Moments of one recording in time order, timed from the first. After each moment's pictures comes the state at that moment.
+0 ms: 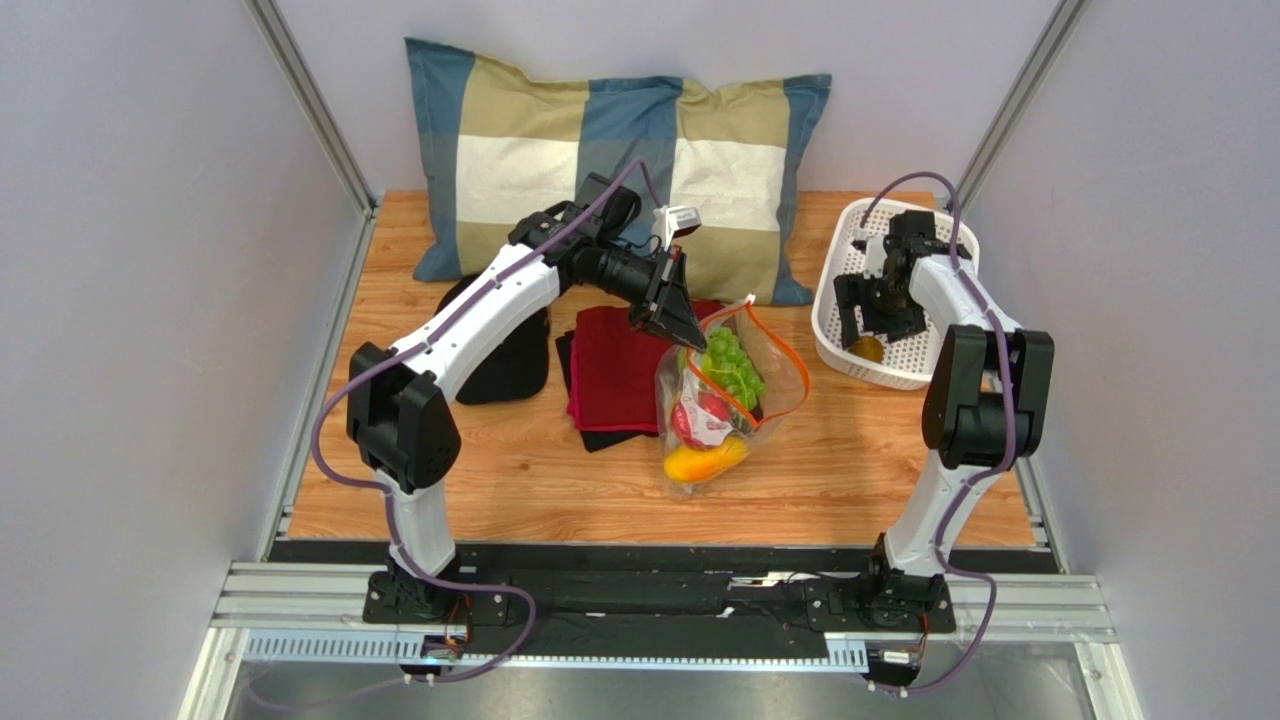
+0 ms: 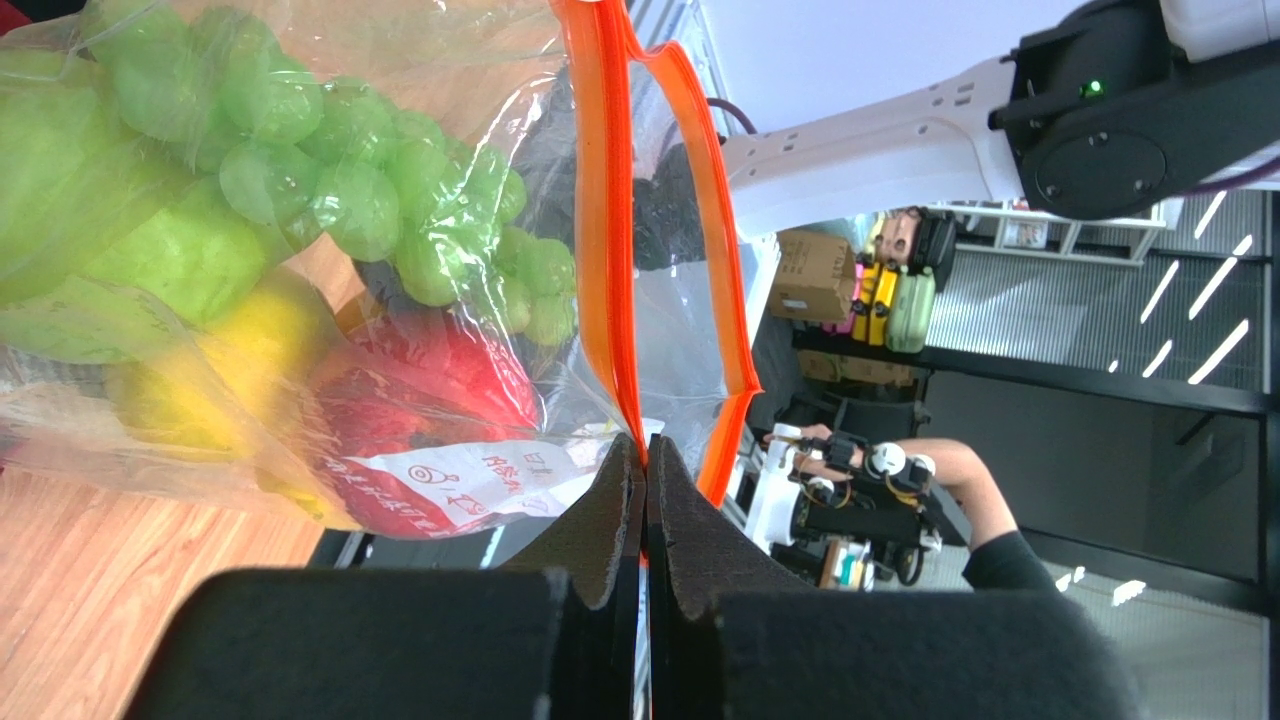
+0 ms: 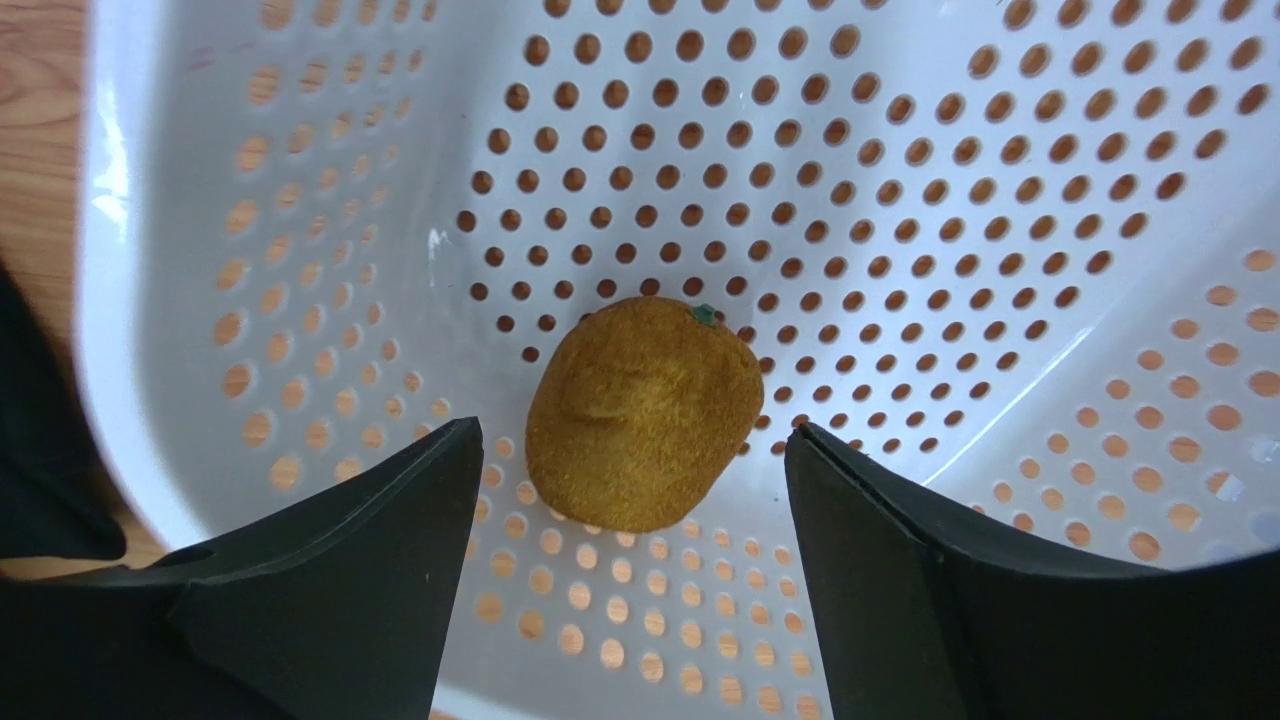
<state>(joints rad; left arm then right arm) -0.58 1.86 1.80 -0.82 1.05 -0.49 -0.10 1.87 1.47 -0.77 -0.09 -0.22</state>
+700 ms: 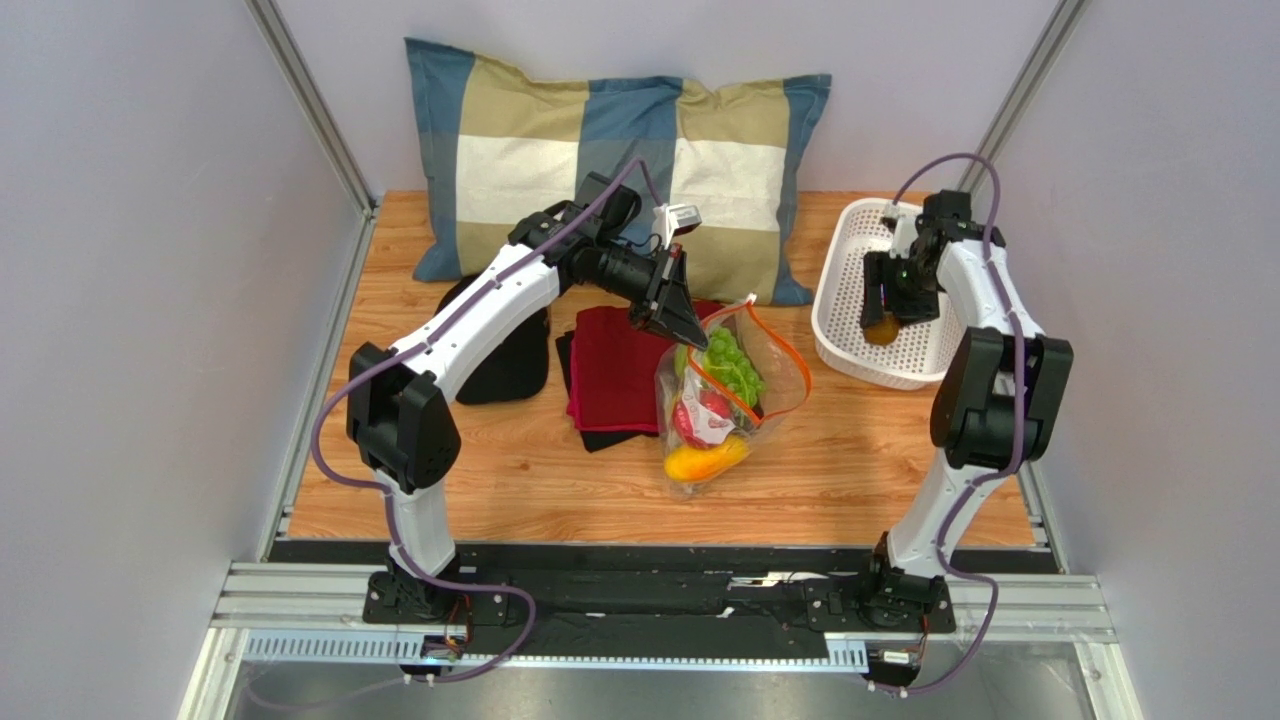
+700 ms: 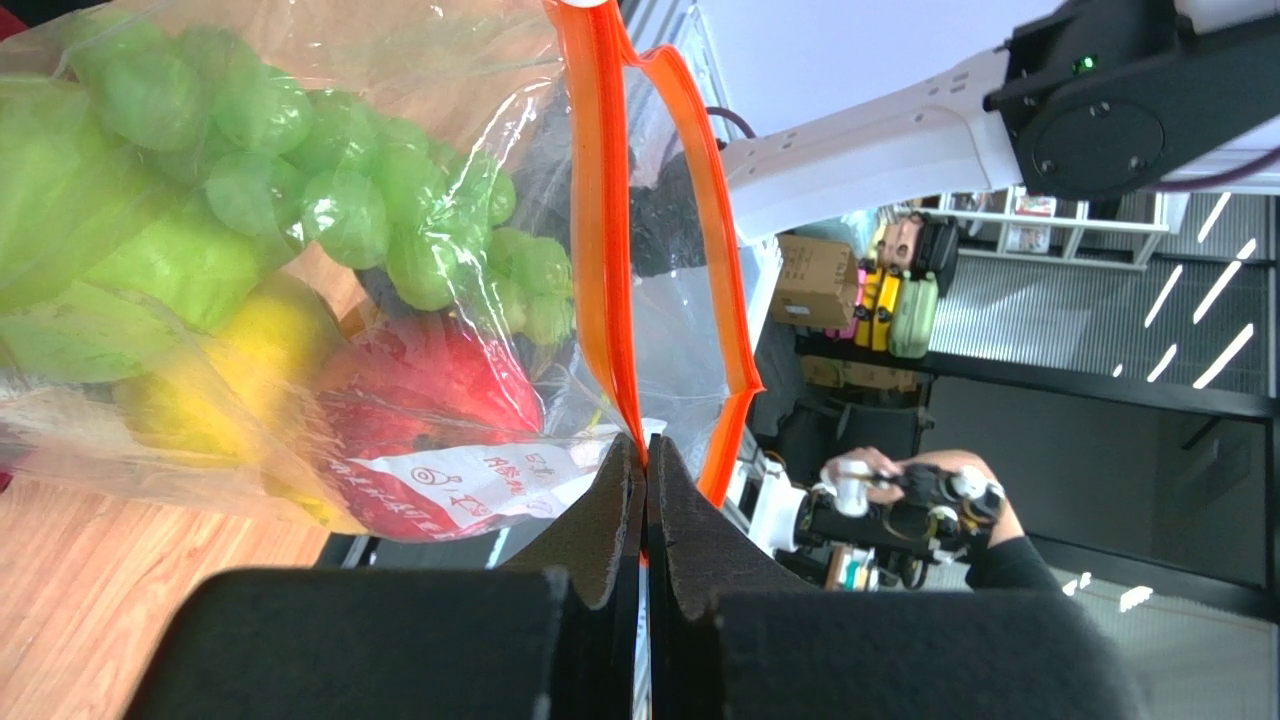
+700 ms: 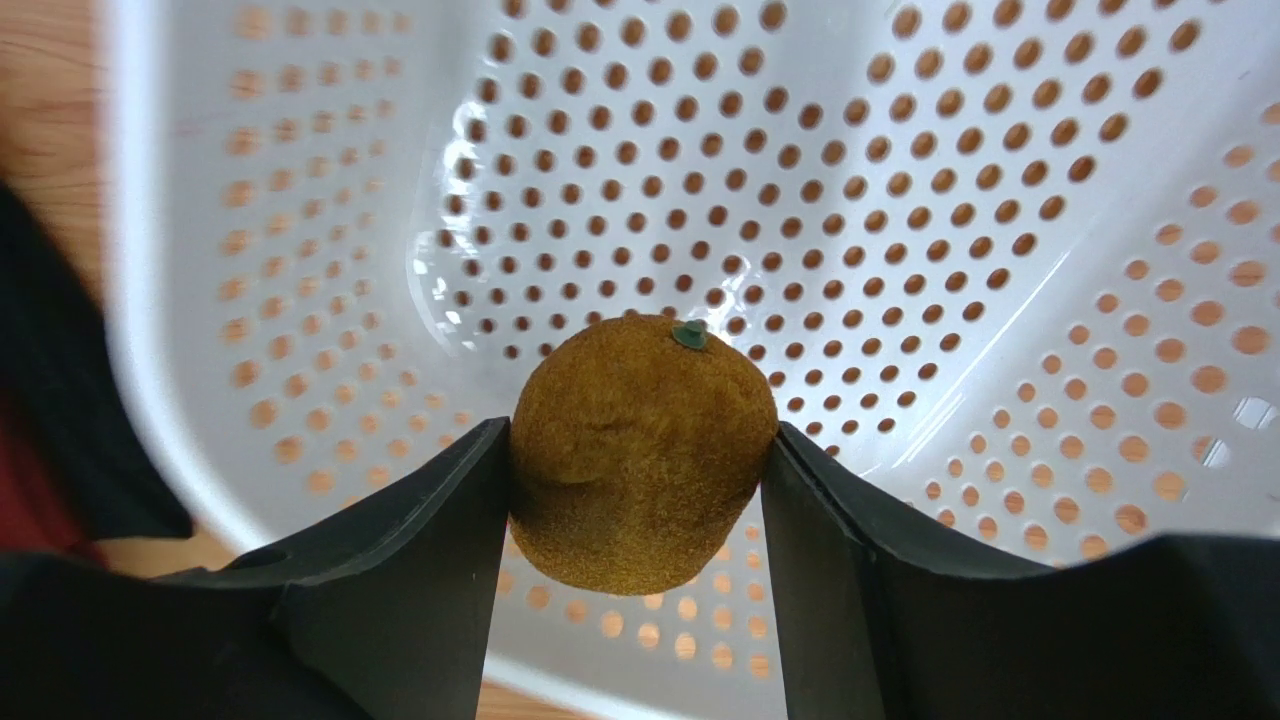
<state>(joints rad) -0.58 1.86 1.80 -0.80 1.04 -0.50 -0.17 1.92 1.58 -0.85 -0.15 -0.18</state>
